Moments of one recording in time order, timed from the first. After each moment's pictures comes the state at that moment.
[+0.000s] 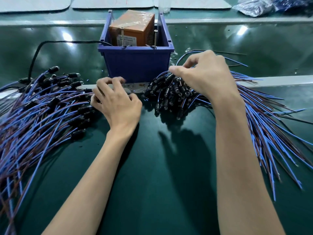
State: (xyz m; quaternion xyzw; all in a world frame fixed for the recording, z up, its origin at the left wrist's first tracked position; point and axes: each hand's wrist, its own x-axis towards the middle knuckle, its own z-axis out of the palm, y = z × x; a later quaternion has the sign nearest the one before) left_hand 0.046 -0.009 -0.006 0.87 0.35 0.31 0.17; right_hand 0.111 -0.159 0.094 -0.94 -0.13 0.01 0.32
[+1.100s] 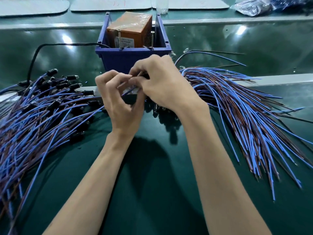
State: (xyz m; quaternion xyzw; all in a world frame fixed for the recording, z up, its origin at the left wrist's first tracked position) left_hand 0.048 -0.017 -0.007 0.70 -0.03 0.61 0.38; right_hand 0.083 -0.109 0.091 -0.87 -0.37 0.01 0.32
